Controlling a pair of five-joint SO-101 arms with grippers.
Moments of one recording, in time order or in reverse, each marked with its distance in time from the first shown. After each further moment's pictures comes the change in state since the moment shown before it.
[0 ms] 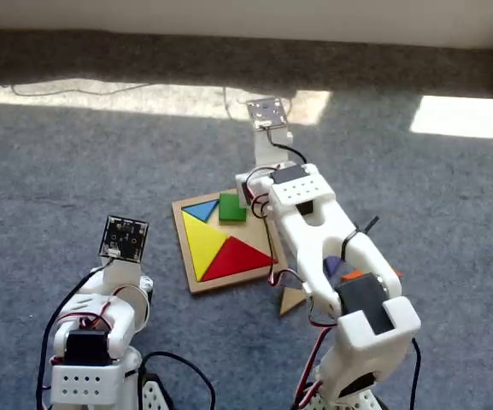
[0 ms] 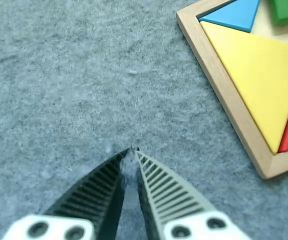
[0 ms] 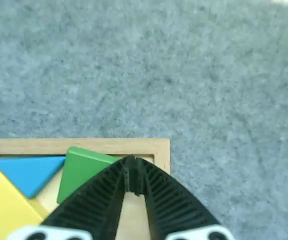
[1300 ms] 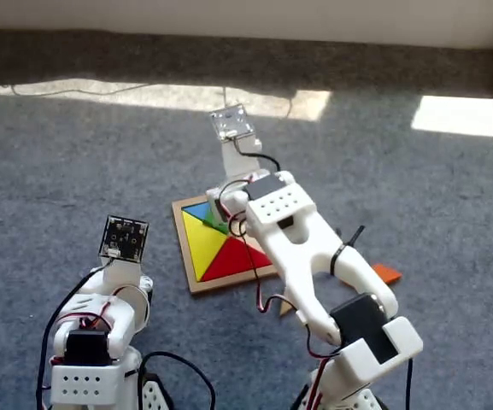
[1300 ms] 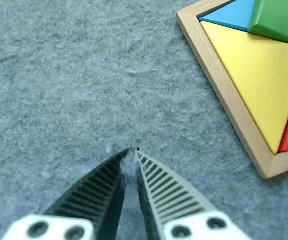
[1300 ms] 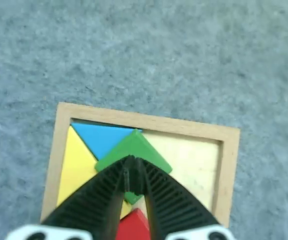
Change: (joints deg) left arm 0.0 0.0 0.0 0.0 0.0; right arm -9.3 -7.0 4.0 1.5 0.0
